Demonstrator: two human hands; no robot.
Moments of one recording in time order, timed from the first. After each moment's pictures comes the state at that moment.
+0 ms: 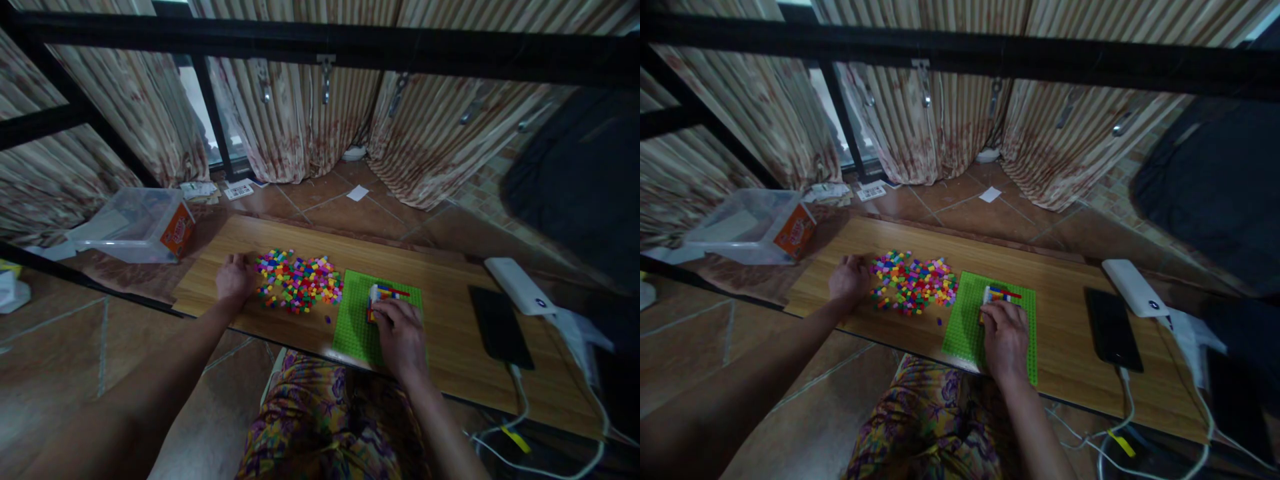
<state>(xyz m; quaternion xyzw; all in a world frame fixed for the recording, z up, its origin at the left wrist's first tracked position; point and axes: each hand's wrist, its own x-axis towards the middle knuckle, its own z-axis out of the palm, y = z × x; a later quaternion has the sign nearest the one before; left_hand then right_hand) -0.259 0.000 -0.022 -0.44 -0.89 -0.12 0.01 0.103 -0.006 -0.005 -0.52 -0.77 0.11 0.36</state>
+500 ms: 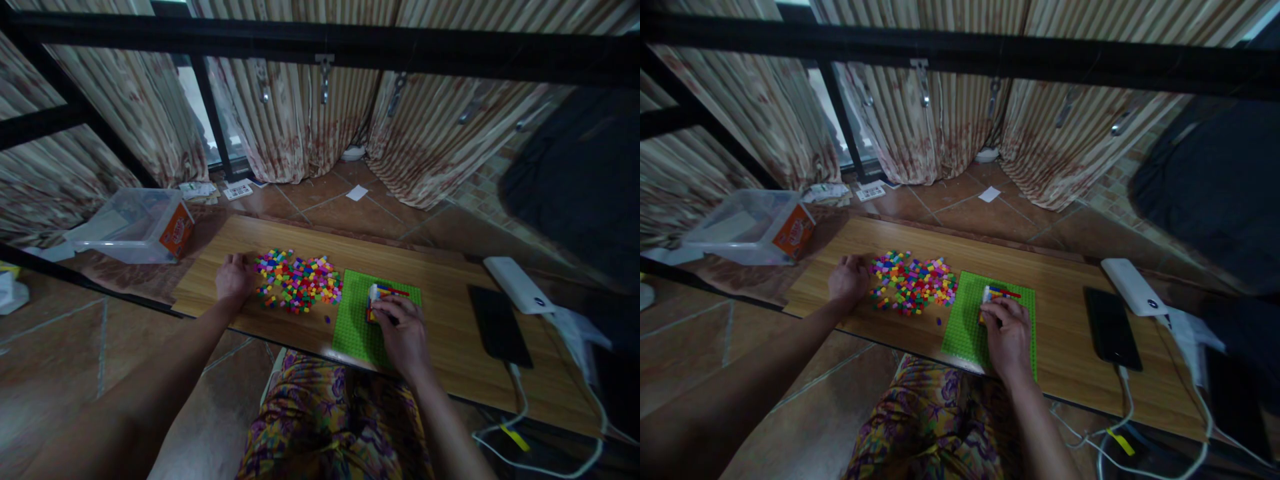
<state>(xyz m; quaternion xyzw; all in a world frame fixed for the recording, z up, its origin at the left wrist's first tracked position) -0.259 0.001 -0.022 -0.44 -0.89 -0.12 0.01 0.105 -0.001 -0.003 -0.54 -0.73 0.18 0.39</state>
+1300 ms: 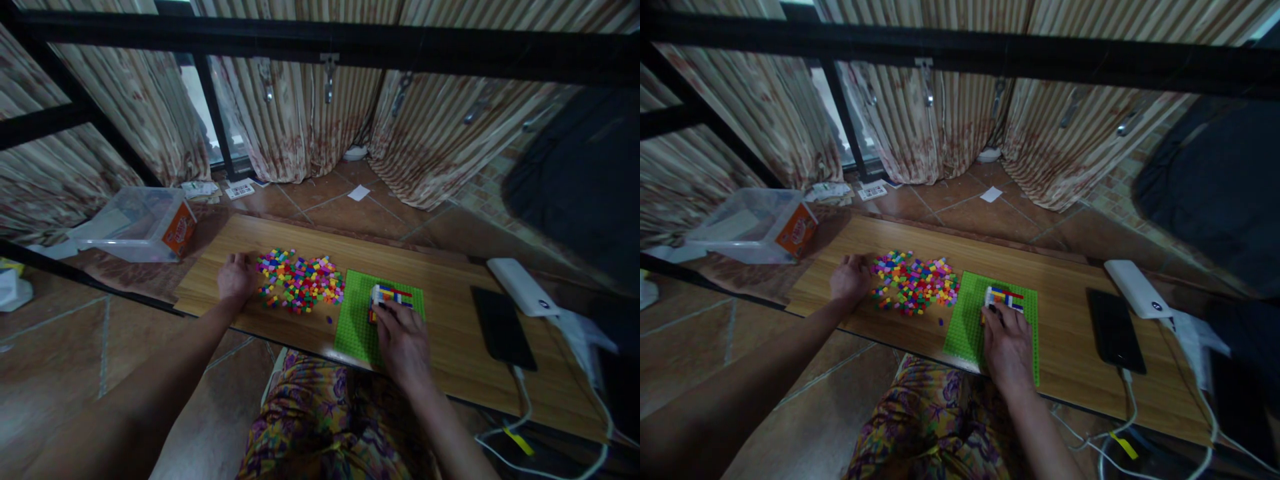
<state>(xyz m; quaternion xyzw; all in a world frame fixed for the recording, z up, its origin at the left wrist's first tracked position) -0.259 0.000 -0.021 -0.44 -0.89 -0.11 0.01 0.112 -0.014 -0.015 -0.49 -0.82 -0.01 0.27</state>
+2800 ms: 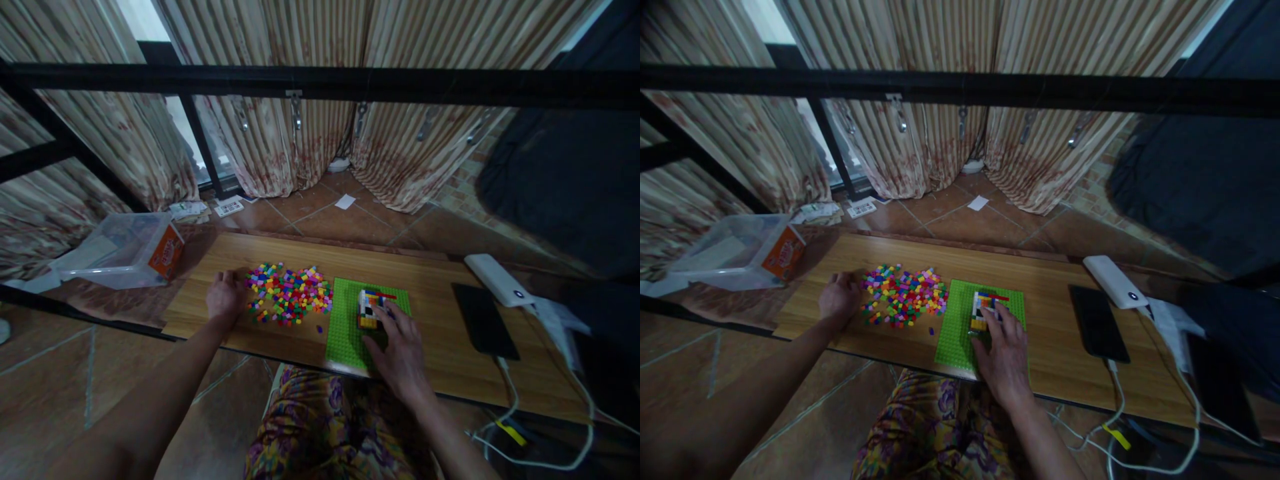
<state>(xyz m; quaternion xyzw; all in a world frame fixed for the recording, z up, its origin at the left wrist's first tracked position) -0.263 0.001 -0.024 -0.44 -0.89 -0.12 0.02 0.125 -0.023 -0.012 -0.53 -0.80 0.05 0.27</state>
